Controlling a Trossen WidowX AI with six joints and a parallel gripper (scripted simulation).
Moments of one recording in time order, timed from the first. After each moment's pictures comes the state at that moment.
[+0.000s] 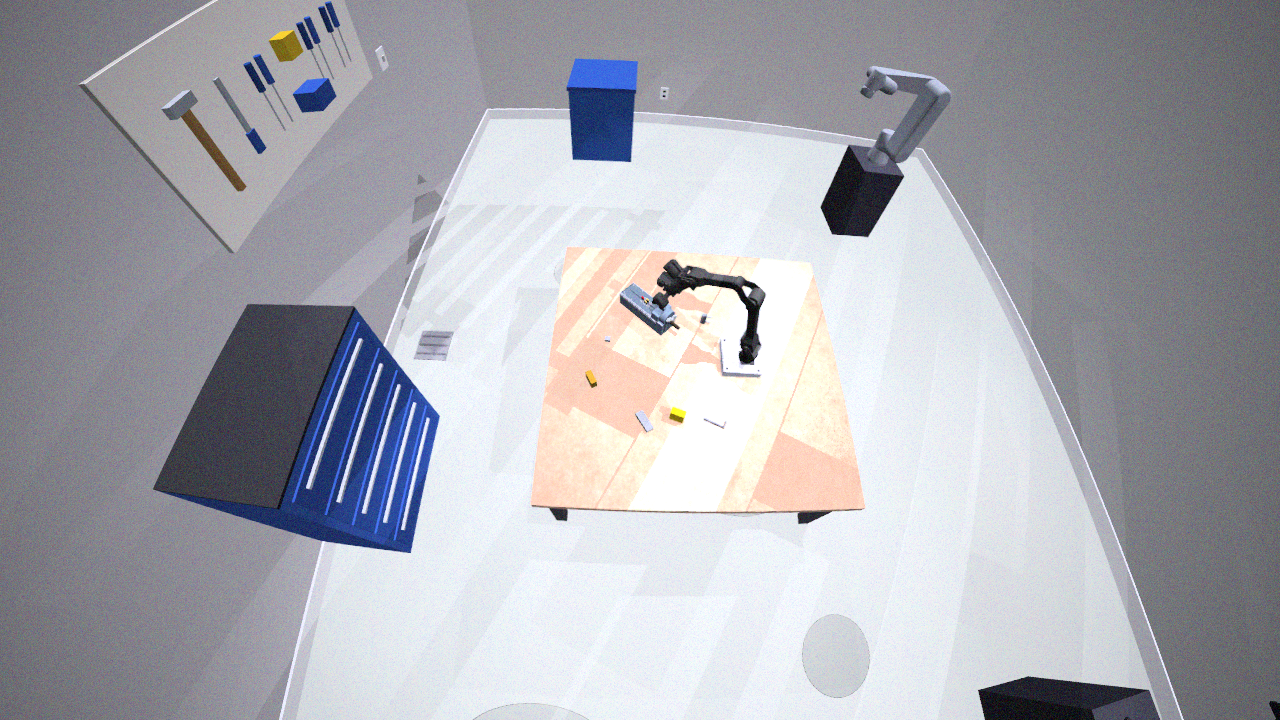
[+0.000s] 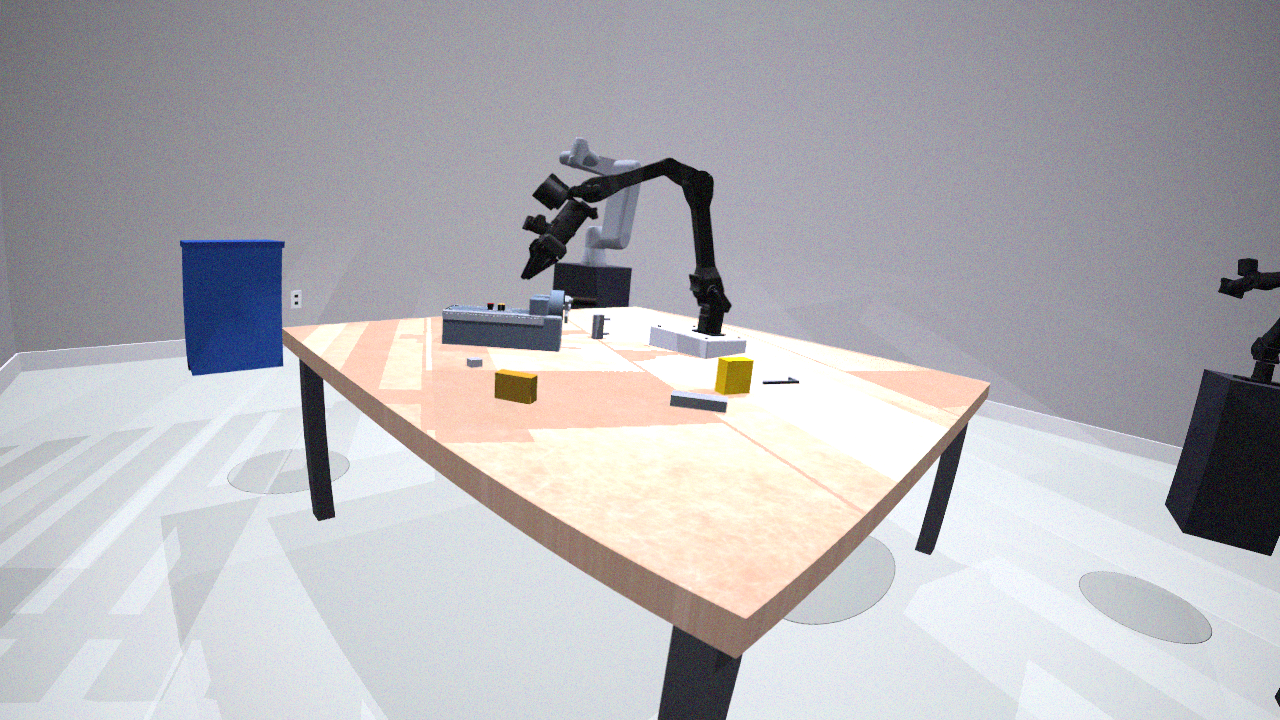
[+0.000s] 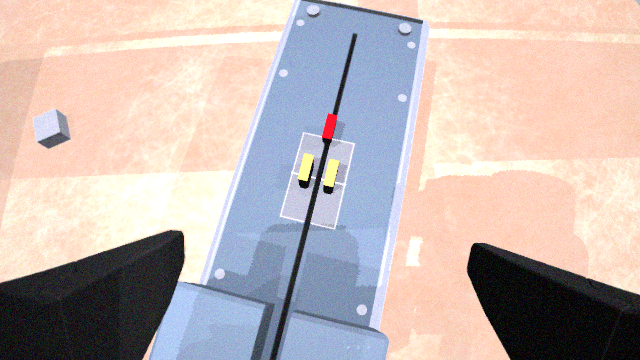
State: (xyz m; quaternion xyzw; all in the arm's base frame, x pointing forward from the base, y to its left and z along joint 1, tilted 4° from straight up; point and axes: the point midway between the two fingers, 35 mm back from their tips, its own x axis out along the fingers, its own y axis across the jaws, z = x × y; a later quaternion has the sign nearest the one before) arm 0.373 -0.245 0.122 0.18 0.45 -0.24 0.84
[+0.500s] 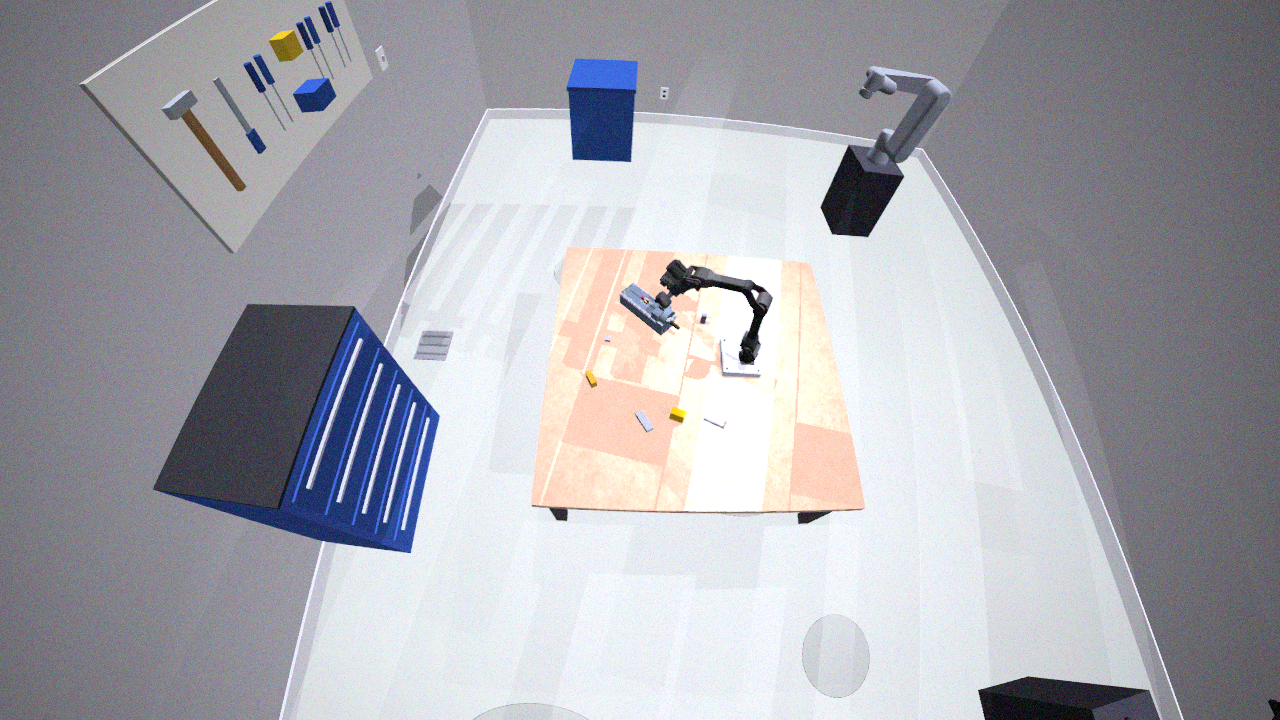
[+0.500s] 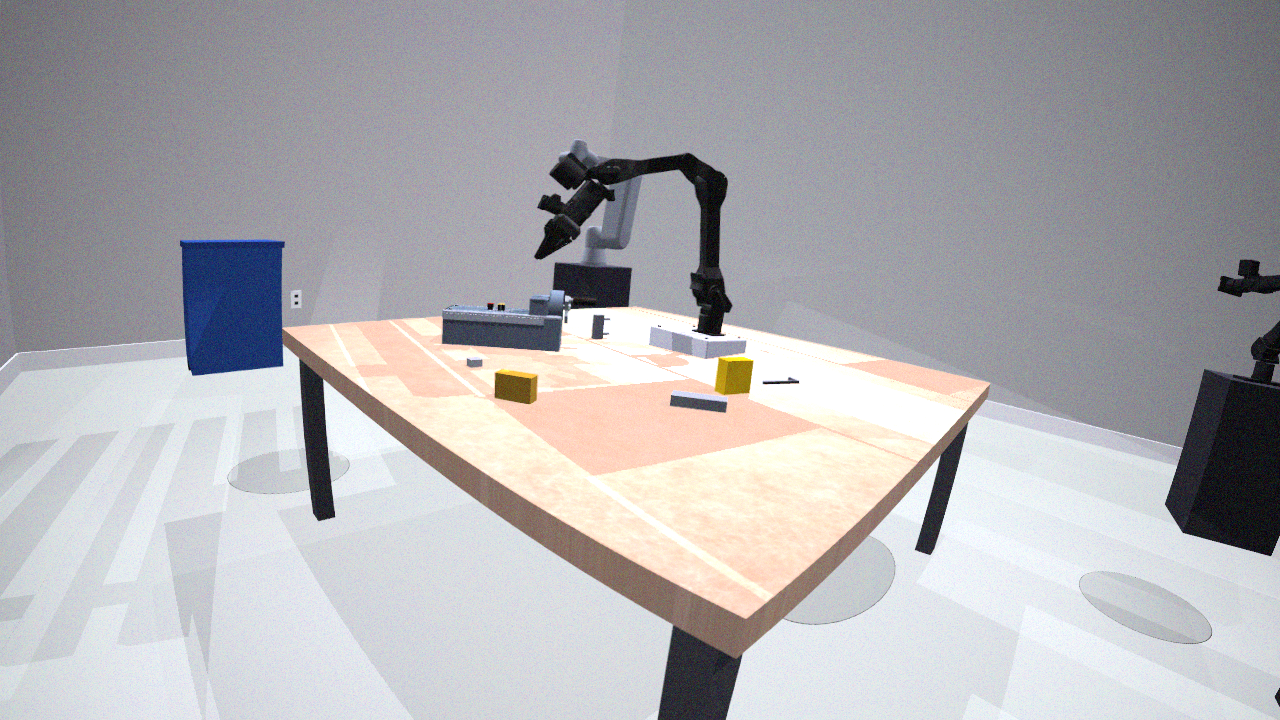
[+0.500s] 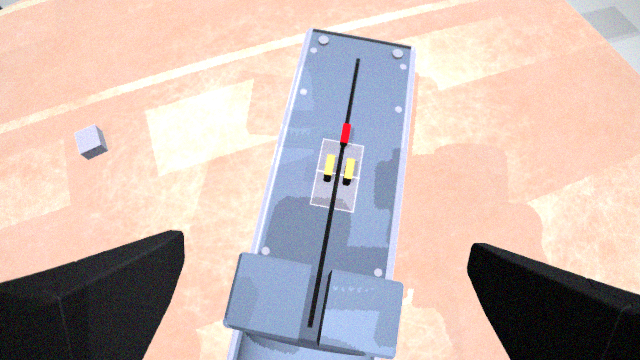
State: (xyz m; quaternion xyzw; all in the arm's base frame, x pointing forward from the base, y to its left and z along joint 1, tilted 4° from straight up) arm 0.367 -0.214 0.168 0.17 0.44 -0.27 0.84
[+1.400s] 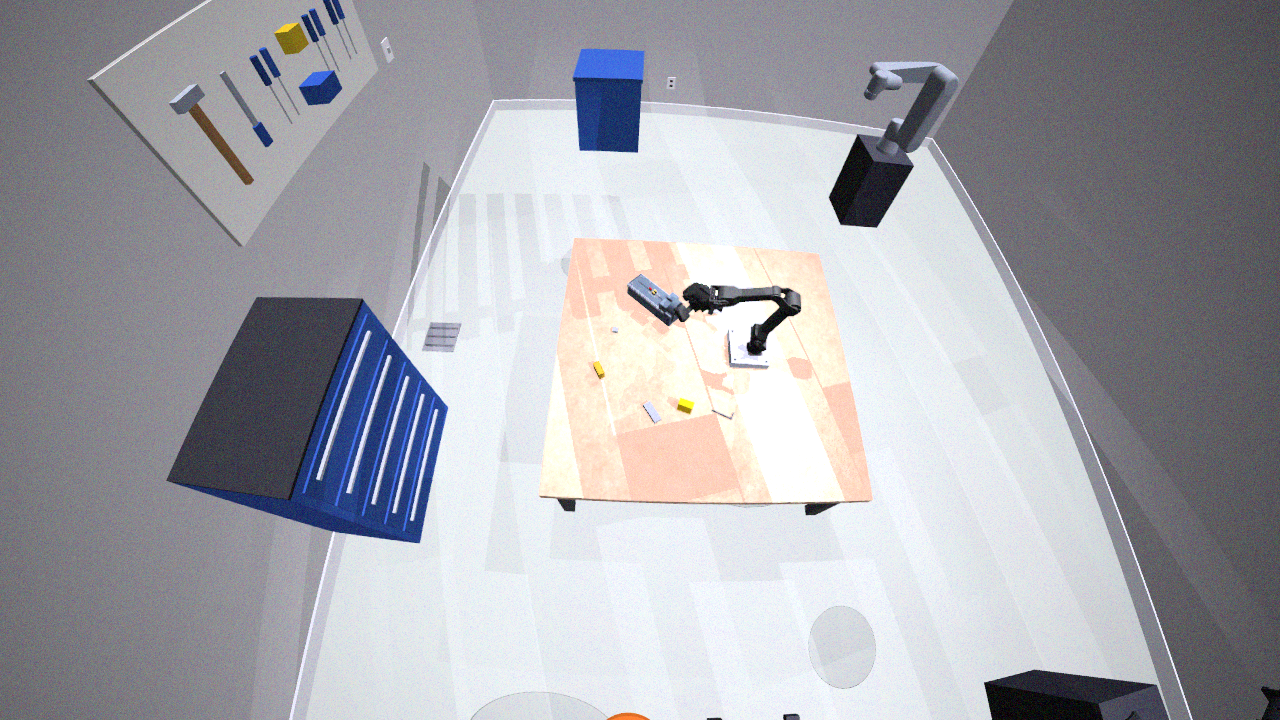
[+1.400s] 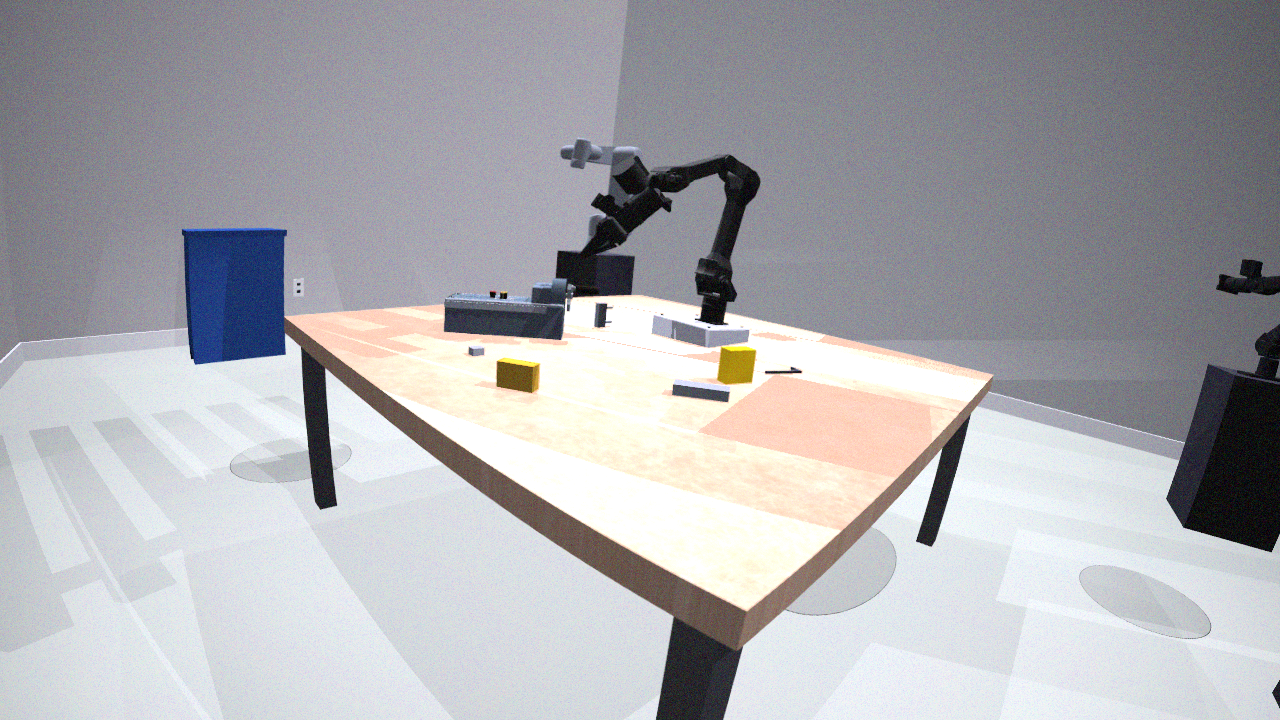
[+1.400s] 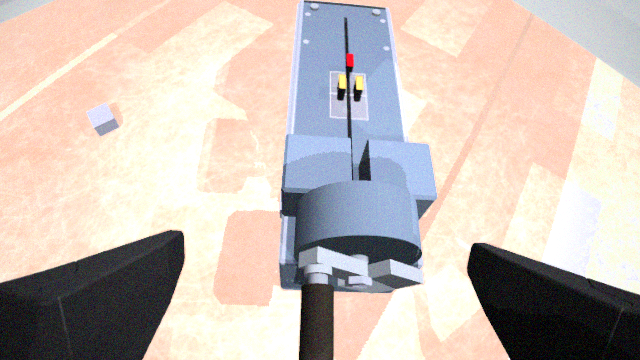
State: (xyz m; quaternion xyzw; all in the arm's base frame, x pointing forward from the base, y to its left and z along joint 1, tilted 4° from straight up) arm 0.320 -0.124 0.153 0.16 0.37 -0.35 0.84
